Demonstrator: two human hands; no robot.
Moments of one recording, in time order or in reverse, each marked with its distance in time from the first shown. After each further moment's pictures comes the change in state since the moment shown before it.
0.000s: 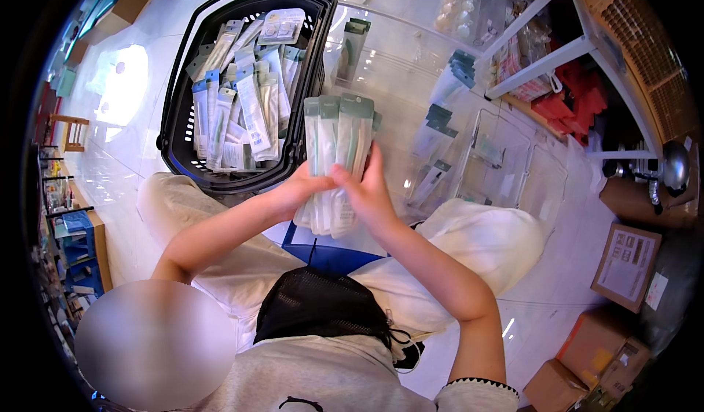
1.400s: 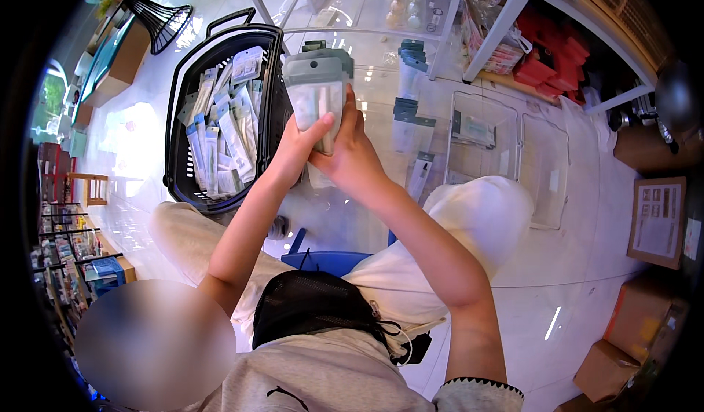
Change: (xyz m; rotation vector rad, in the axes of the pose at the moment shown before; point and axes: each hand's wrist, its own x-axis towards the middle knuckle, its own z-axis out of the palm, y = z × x) left_hand 0.066 0.033 0.088 0.590 0.244 0.486; right_hand 0.019 -0.056 -0.056 -0.725 0.011 -0.472
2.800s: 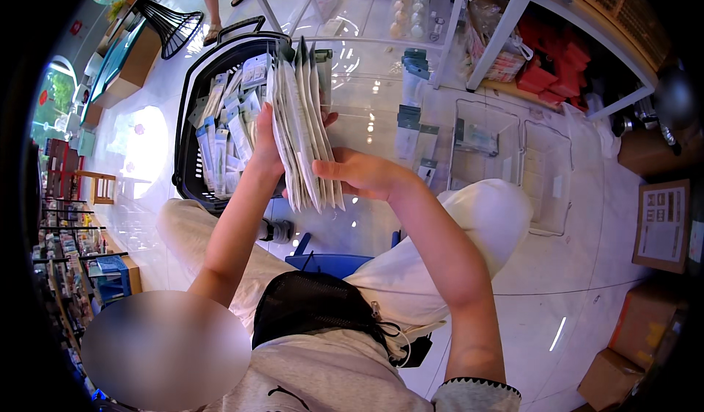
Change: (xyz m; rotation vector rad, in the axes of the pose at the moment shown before) left_hand -0.005 0.008 -0.029 -0.600 -0.292 -0.047; right_hand -0.004 -0.009 -0.030 1.246 -0.998 0.283
